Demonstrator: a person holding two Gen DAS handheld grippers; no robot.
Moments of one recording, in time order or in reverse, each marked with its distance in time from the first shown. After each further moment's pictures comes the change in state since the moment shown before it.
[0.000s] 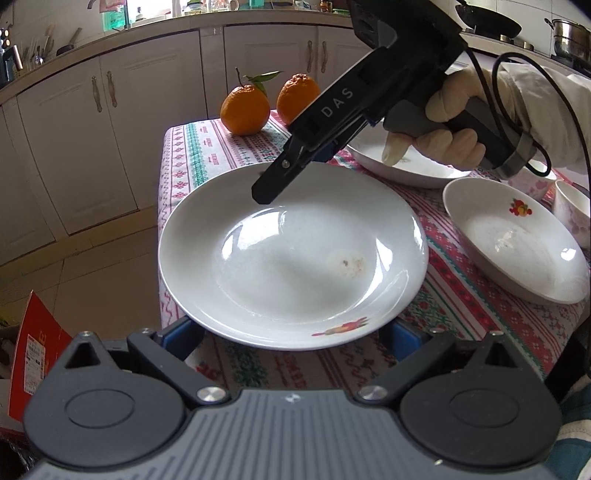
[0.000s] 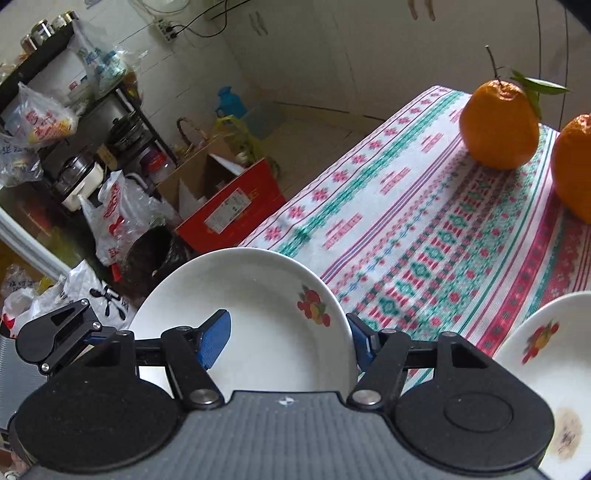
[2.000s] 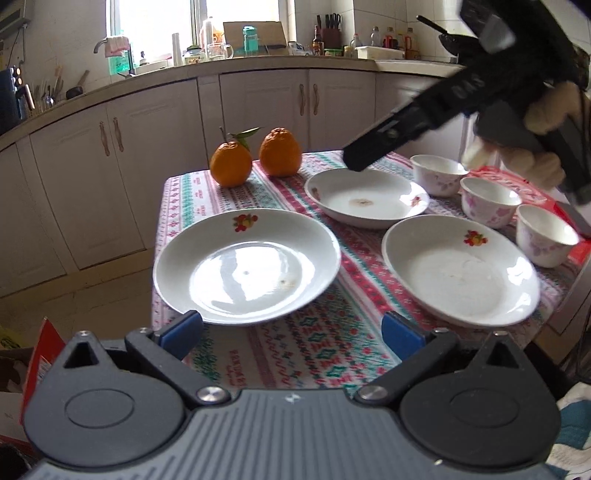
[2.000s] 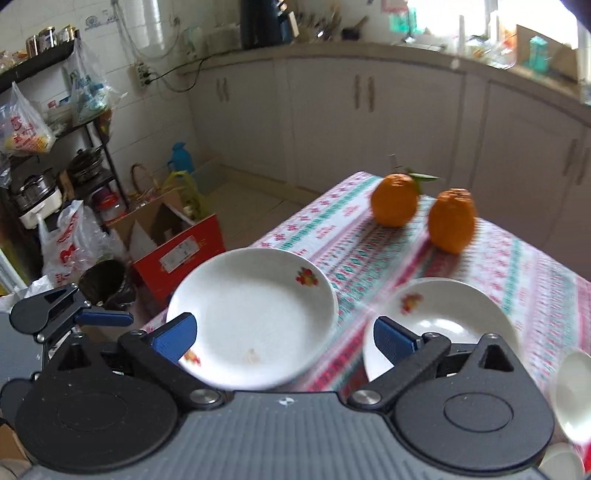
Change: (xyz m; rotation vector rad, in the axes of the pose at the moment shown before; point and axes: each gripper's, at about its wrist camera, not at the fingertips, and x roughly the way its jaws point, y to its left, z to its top) left arm -0.064 -0.054 -0.004 0.013 -0.133 0.023; right arm -0.144 0.079 -0.083 -0.085 -0.255 -0.315
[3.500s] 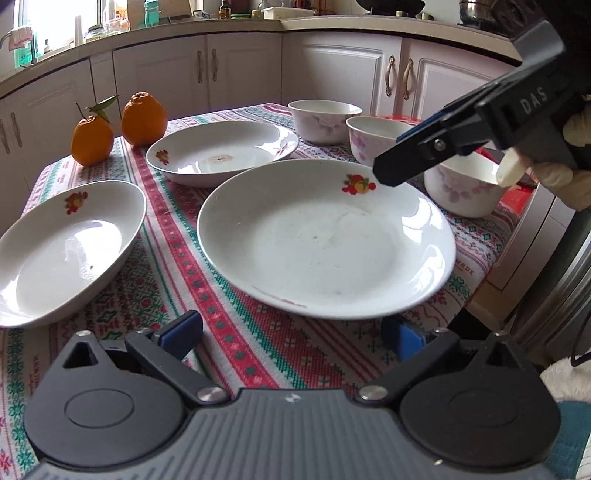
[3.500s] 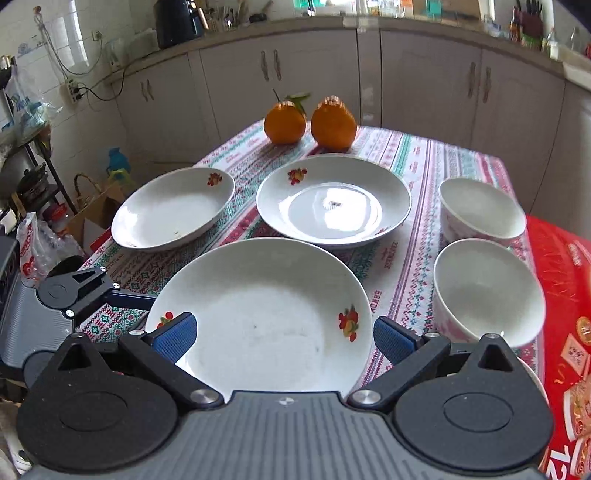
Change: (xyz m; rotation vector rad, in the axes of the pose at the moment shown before) left arm 0.063 -0.097 -0.013 0.129 0.098 -0.237; right arm -0.065 -0.054 -0.126 0.207 0.061 -0.129
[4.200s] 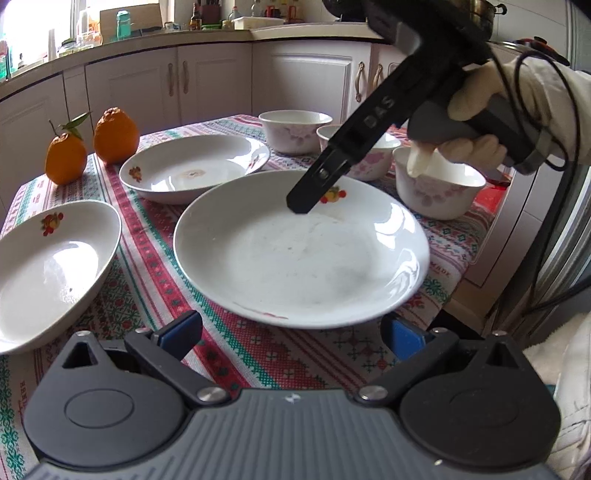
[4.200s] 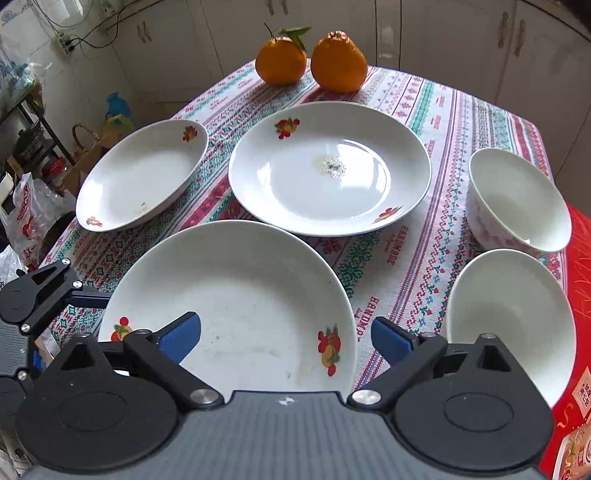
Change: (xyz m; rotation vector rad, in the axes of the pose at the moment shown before) left arm -0.002 0.000 0.004 0.053 -0.031 -0.075; right arm 0.063 -0.027 0.040 -0.025 0.234 0.035
